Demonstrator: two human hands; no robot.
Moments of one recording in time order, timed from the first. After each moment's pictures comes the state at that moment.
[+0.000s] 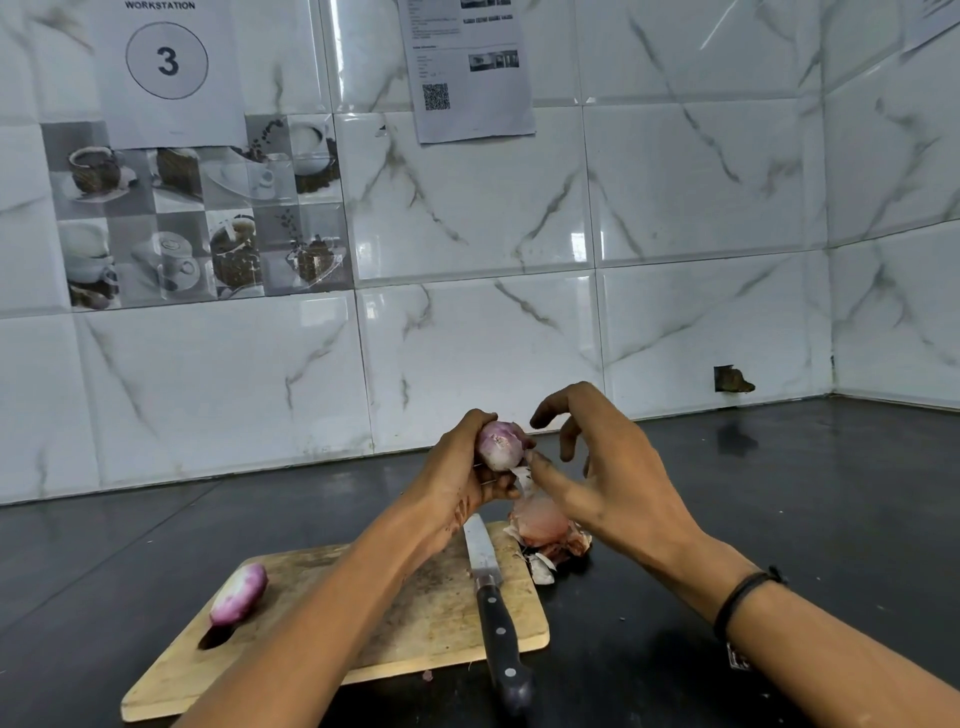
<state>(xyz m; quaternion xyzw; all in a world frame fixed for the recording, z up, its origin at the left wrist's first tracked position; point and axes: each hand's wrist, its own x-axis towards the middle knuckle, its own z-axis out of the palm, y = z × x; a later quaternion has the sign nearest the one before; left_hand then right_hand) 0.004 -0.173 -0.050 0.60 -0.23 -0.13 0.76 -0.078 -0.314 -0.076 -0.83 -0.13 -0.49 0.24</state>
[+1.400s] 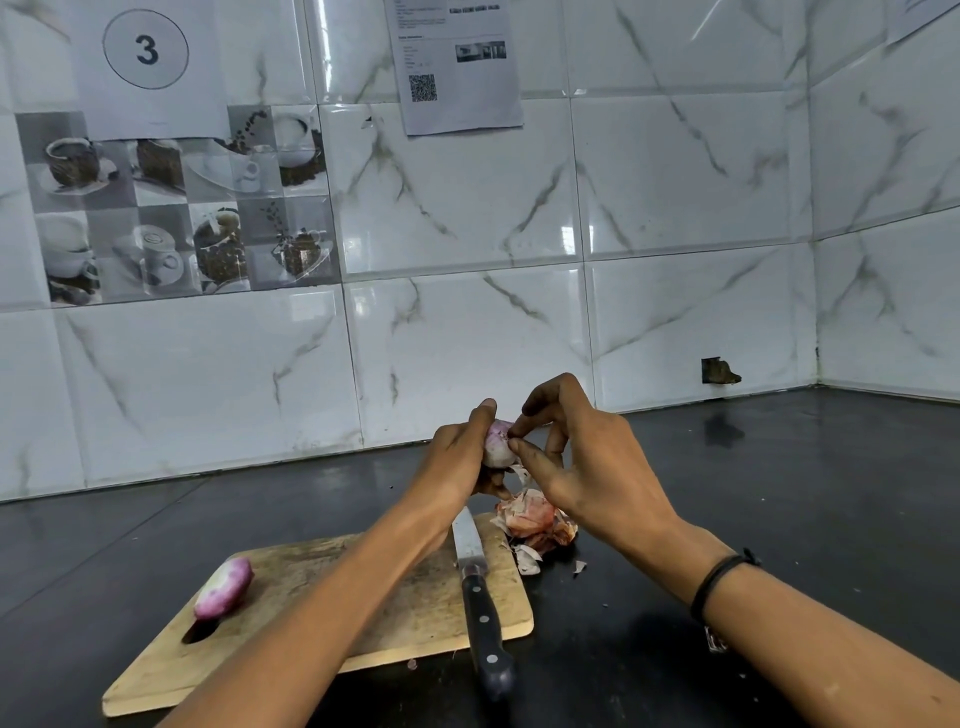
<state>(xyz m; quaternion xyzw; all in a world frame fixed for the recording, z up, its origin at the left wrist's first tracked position) 0.002 -0.182 -0.059 0.69 -0.28 -0.02 0.67 -0.069 -0.314 -0.079 -0.84 -0.12 -0.47 0.24</state>
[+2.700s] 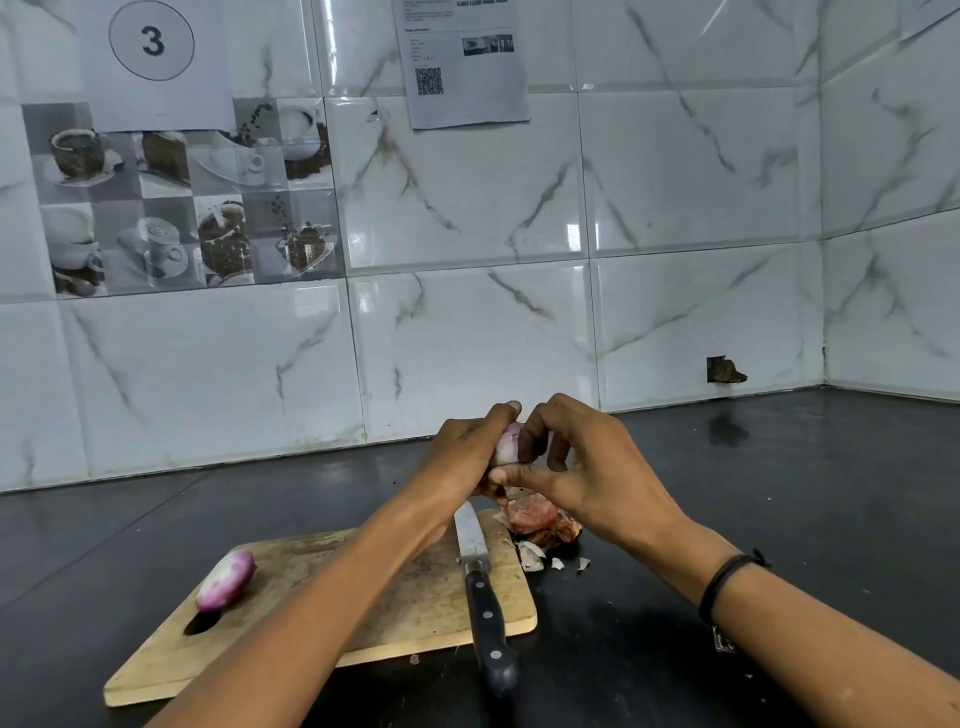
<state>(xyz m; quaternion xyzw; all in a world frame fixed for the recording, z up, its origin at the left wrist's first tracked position) -0.002 -0.176 -0.056 0.72 -0.30 -0.02 0.63 -0.069 -0.315 -0.078 -0.86 -0.13 -0.42 0.27</state>
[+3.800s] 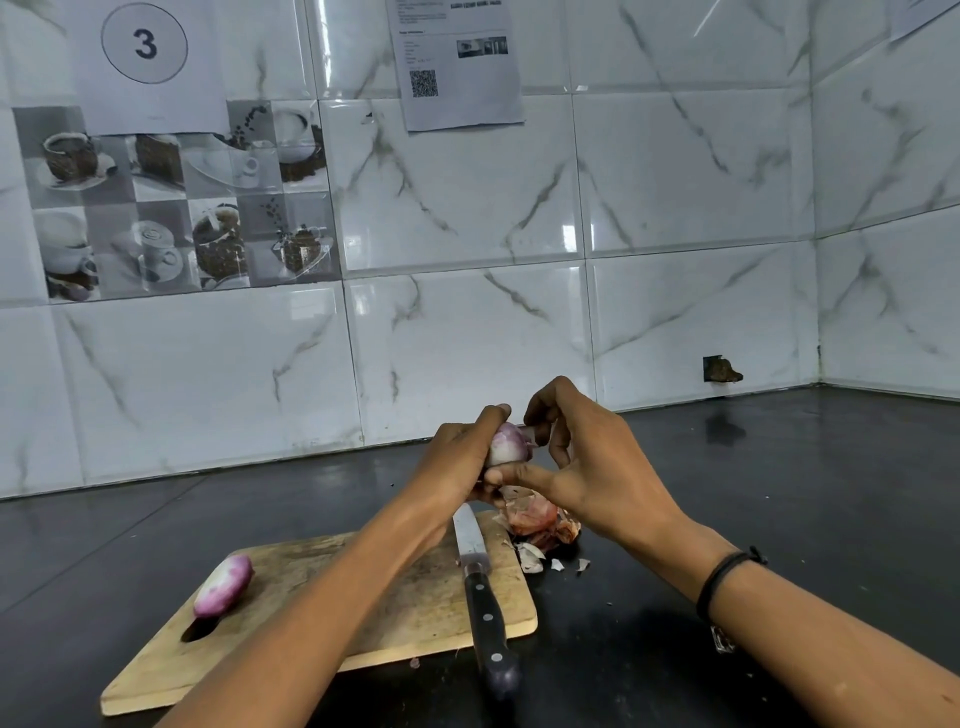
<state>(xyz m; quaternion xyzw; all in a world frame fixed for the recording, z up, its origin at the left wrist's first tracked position) -0.001 -0.175 -0.056 0.71 -0.28 -0.03 0.64 -0.075 -0.312 -0.075 -0.85 -0.10 -0.44 0.28</state>
